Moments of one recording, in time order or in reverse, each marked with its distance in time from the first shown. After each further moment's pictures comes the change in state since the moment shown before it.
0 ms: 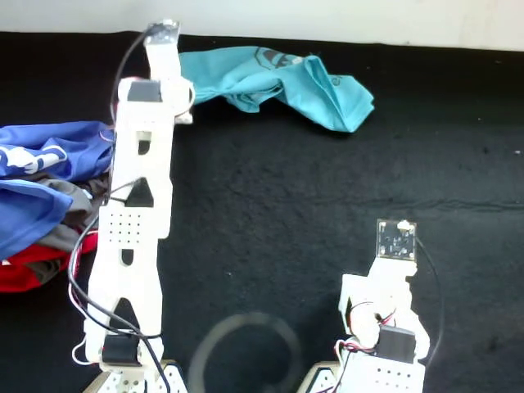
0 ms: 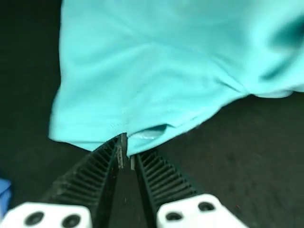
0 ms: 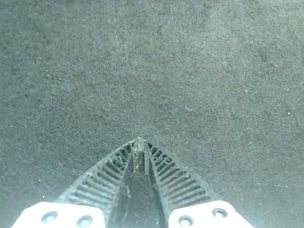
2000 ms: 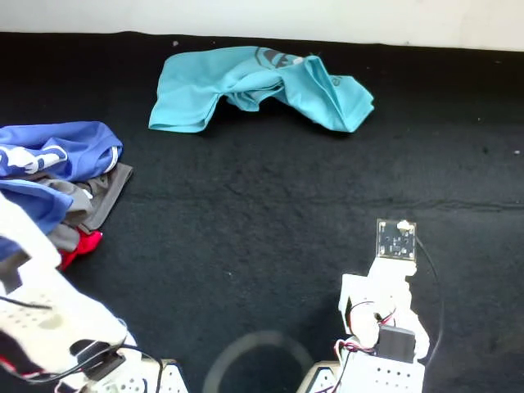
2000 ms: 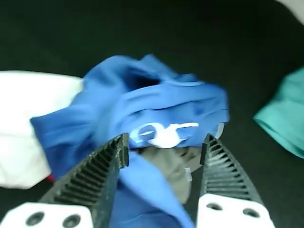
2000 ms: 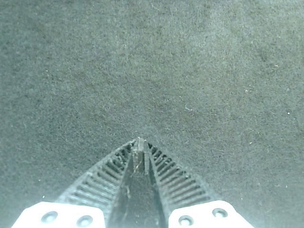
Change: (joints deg) left arm -37.2 -42.3 9.8 24.9 0.4; right arm 0.0 0.0 0.0 0.0 0.0
